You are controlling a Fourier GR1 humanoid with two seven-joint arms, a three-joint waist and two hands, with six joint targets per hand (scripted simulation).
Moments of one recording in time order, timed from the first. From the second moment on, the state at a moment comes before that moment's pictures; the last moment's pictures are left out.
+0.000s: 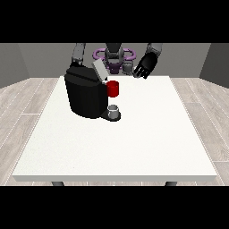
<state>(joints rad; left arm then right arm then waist) -0.84 0.34 -0.06 -0.78 -0.76 -0.35 -0.17 -0.27 -0.03 -0.01 -1.14 0.20 -0.20 -0.01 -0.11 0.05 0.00</state>
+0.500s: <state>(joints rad) -0.99 0.35 0.04 -0.77 -0.71 -0.42 -0.09 -0.29 -0.02 0.01 -1.19 0.18 -0.18 -0.05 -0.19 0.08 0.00</state>
